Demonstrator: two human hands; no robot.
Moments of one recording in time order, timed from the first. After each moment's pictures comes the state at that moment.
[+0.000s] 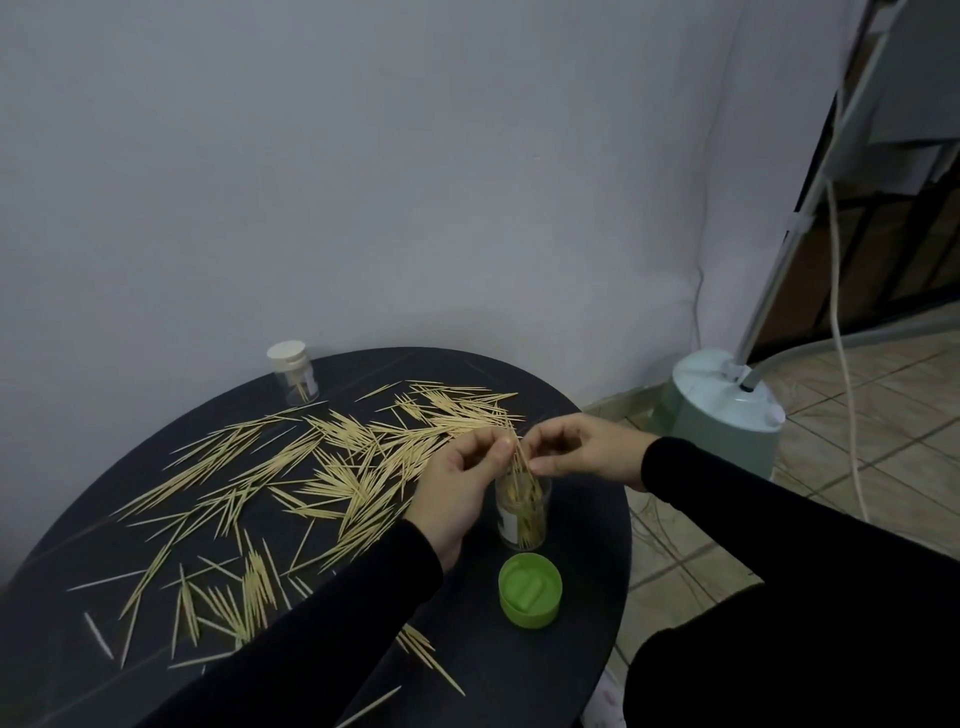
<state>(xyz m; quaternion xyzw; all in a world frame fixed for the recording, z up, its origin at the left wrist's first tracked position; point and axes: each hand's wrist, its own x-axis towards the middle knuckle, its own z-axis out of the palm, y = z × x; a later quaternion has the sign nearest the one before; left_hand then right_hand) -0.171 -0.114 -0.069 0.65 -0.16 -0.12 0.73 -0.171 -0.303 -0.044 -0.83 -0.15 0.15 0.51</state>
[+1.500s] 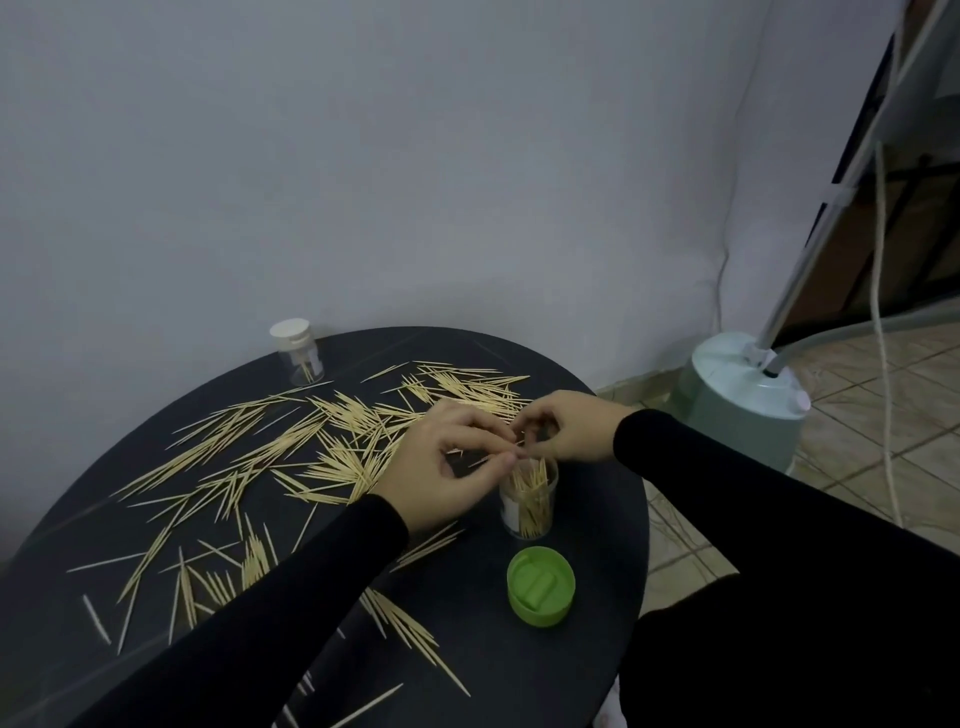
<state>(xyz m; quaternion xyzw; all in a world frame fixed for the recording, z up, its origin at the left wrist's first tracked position) -0.142 -0.082 -0.069 0.79 -0.42 0.12 0.43 -0.134 -0.285 -0.048 -0.95 -0.12 0.13 0.25</state>
